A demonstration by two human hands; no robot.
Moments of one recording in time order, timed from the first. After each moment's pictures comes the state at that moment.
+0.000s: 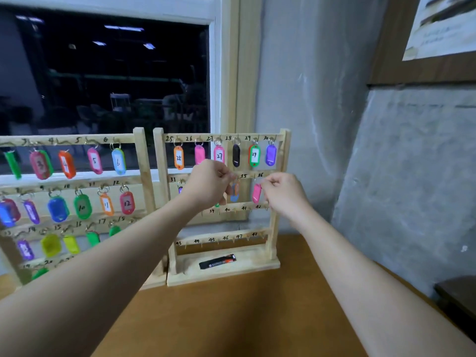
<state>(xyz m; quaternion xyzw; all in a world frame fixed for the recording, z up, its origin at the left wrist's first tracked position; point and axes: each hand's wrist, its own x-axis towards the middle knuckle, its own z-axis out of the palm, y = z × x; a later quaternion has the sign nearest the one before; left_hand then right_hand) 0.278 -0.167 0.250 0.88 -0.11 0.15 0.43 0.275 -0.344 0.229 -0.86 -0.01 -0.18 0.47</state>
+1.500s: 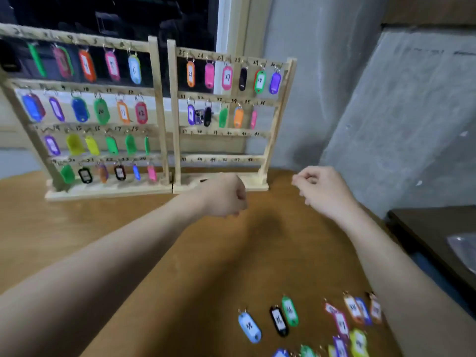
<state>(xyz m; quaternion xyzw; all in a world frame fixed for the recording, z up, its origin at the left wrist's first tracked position) 0.138 -0.177 0.163 0.94 -0.20 -0.08 0.25 0.119 -0.405 0.177 -0.92 0.01 -0.12 0.37</state>
